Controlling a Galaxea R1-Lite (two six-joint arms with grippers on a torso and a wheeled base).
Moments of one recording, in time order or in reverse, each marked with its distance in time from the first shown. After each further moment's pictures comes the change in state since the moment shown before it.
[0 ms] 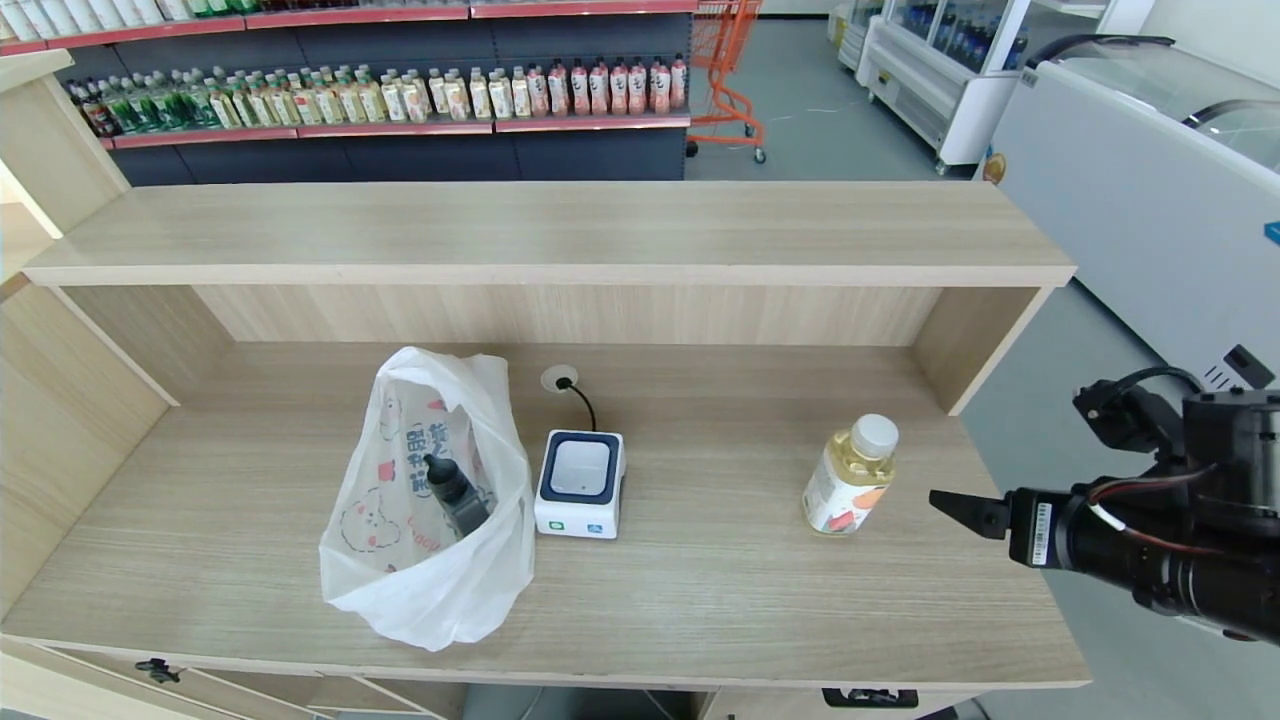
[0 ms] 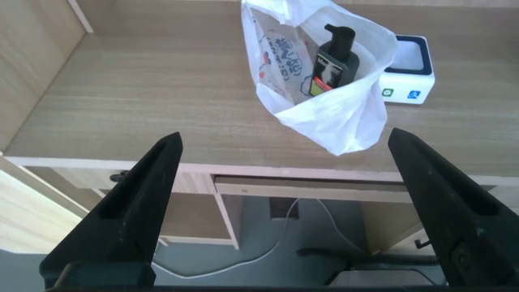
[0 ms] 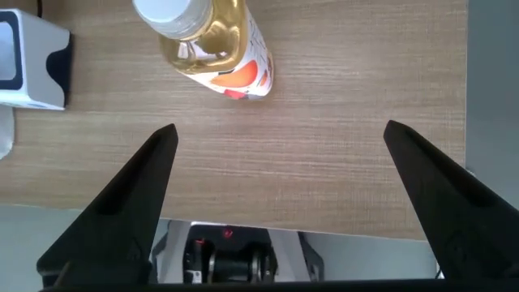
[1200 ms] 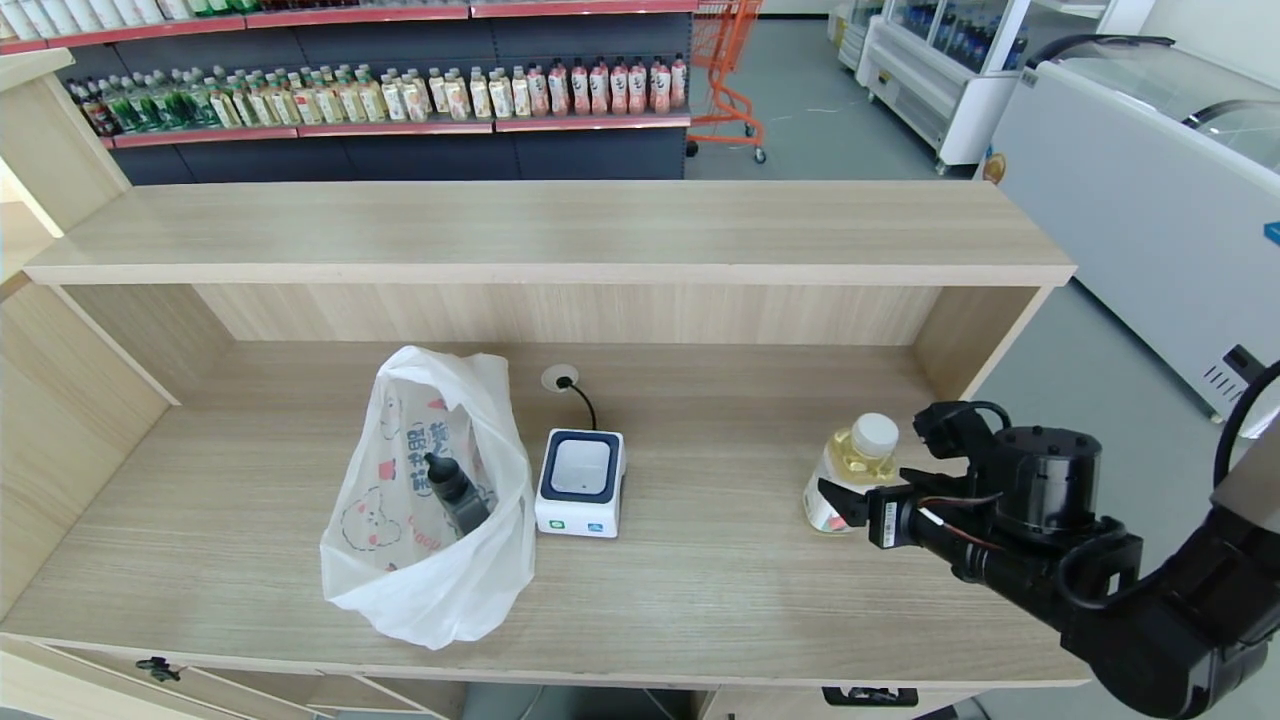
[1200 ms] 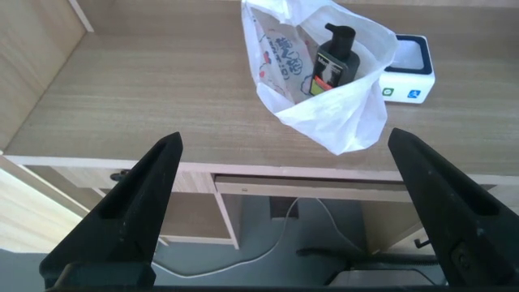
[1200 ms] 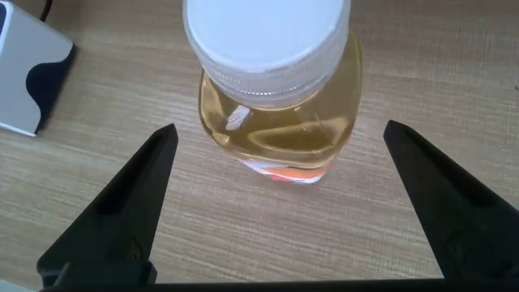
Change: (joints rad) left arm -0.001 0.000 0.000 0.000 0.000 0.000; right arm 0.094 0.514 0.011 -0.704 -0.001 -0.140
